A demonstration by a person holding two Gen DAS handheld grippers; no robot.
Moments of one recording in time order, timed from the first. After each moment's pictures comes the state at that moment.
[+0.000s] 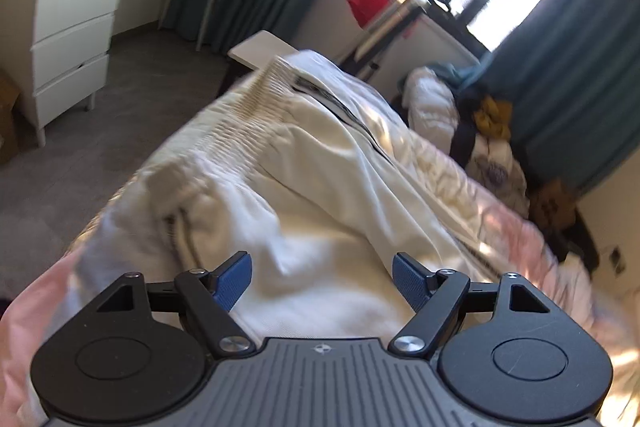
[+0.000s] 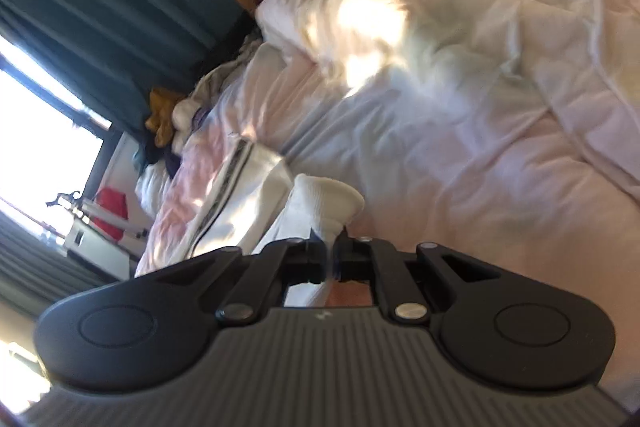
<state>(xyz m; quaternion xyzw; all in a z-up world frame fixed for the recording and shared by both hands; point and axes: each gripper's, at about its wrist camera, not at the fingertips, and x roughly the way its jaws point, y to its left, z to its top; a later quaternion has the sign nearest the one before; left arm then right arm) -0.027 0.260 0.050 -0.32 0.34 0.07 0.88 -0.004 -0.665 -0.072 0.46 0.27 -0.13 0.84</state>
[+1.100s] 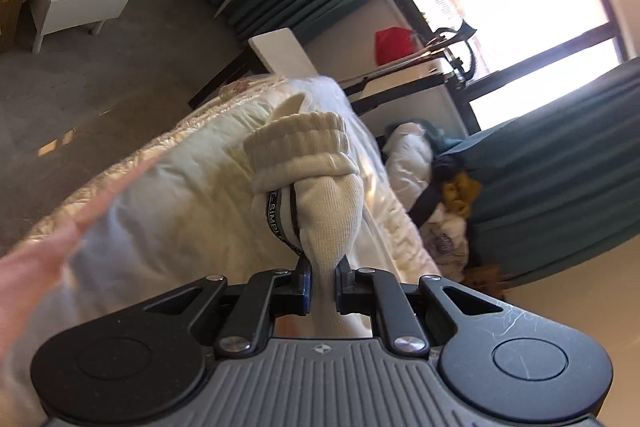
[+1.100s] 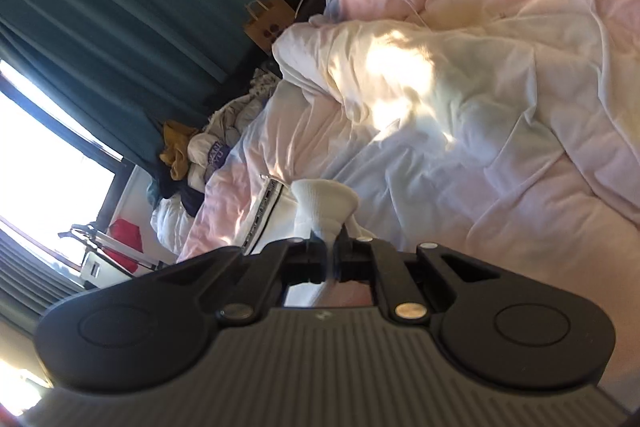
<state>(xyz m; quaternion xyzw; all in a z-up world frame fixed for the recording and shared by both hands) -0.042 0.334 0.040 -0.48 0.29 0.04 0.82 0.002 -0.661 -0.016 0.46 0.22 -0.14 0.85</state>
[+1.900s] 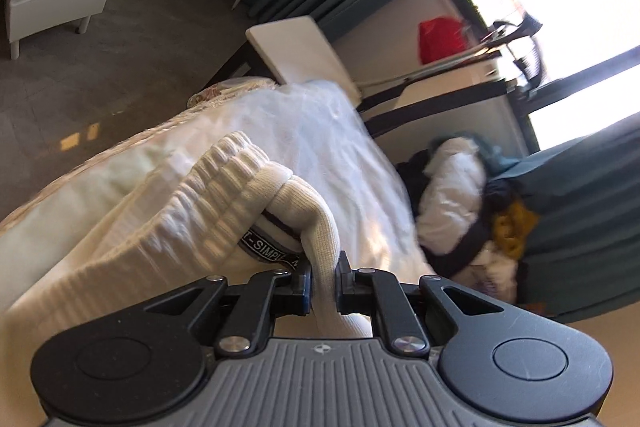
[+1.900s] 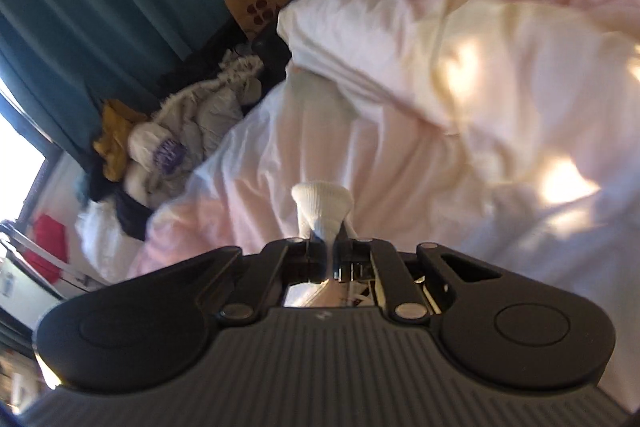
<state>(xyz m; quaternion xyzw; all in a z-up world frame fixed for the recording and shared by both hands) 0.293 0.321 0.009 -0.47 0.35 0.12 0.80 0.352 -0.631 -0.053 0.37 0.28 -0.20 0.86</state>
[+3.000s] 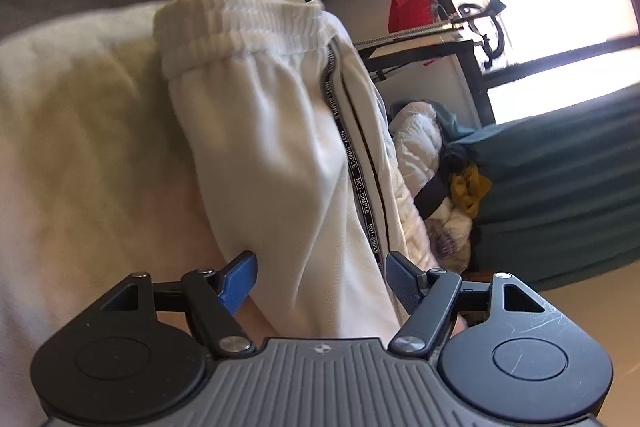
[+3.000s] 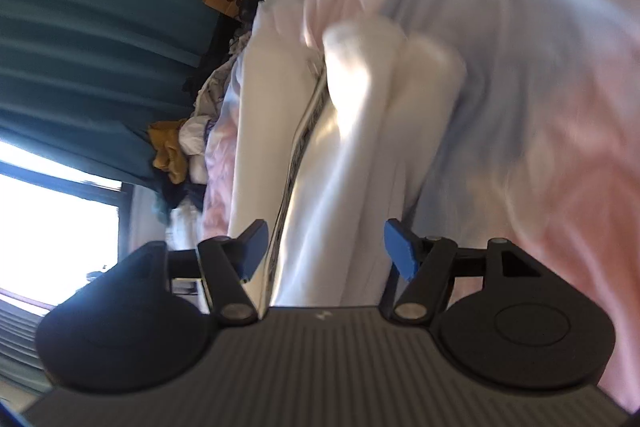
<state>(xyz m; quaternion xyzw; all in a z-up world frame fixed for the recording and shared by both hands) 0.151 0.252 -0.070 -0.55 0.30 0.03 0.78 0.183 -0.525 -0.113 0.62 0.22 -0.13 0.74</state>
